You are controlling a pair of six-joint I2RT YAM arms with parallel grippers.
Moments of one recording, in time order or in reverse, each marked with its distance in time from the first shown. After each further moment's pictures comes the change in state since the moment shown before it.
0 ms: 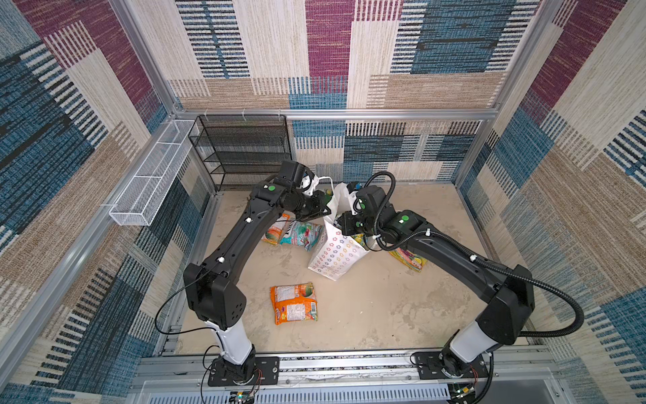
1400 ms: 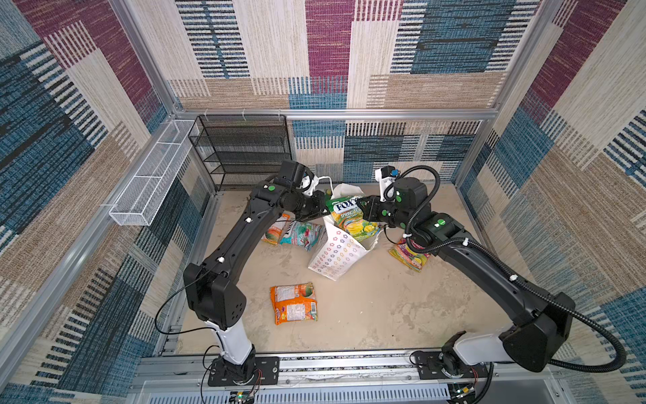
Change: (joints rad) left arm 0.000 0.000 0.001 -0.002 -0.004 0.000; right arm -0.129 -0.217 -0.113 0.151 -0.047 0.107
